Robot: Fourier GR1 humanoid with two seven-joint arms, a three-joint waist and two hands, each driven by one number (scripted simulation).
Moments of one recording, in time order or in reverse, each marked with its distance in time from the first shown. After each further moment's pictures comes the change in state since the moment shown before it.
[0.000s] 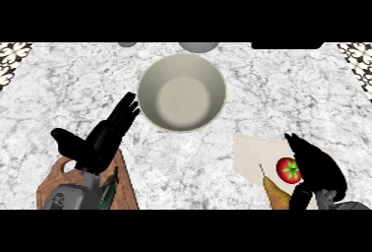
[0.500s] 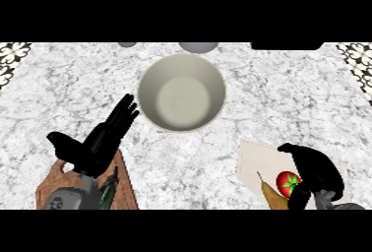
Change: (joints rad) left arm 0.025 -0.018 0.016 -0.026 -0.013 -0.017 0.009; right arm 0.020 0.052 -0.049 0.041 0.063 -0.018 -0.116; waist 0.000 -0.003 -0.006
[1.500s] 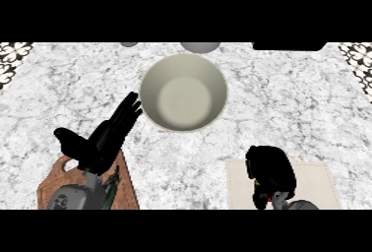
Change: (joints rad) left arm -0.021 -0.028 0.002 -0.001 -0.031 -0.001 0.027; right arm -0.064 0.165 0.187 0.020 0.291 -0.036 -0.038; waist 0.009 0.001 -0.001
